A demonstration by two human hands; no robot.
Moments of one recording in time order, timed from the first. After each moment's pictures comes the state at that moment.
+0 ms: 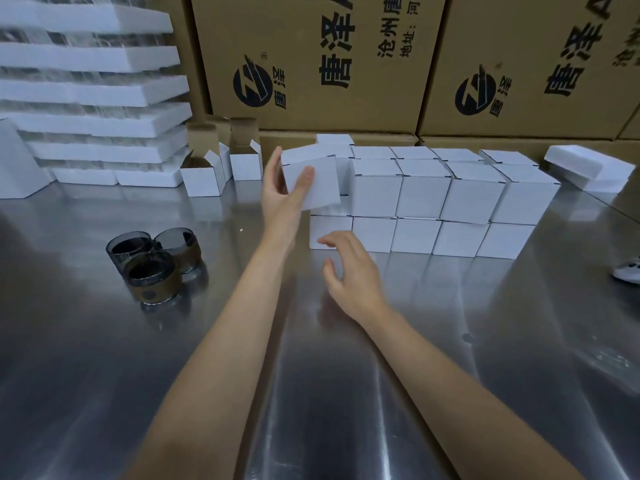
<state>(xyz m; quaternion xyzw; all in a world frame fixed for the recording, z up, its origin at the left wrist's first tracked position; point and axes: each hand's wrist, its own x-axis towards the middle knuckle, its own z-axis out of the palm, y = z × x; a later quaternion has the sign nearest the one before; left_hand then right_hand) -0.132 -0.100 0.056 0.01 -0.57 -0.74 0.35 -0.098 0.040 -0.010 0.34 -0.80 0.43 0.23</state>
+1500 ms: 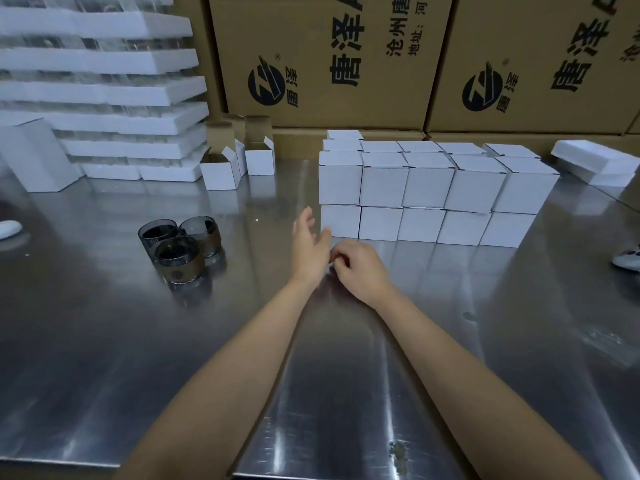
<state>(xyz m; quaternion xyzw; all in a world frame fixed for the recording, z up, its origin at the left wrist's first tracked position) -0.081 -0.068 -0.004 0.10 -0.75 -0.59 0.29 -0.087 0.045 0.001 0.33 -0.87 0.36 0.08</state>
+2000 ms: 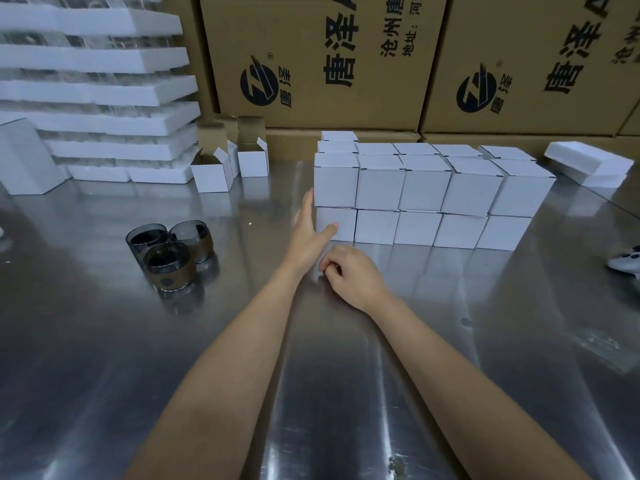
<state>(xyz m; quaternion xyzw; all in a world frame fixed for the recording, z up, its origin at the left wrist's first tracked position) -0.116 -0.092 -0.001 0.00 -0.80 -0.56 0.23 -0.093 0.042 -0.004 0.35 -0.88 0.31 0.08</state>
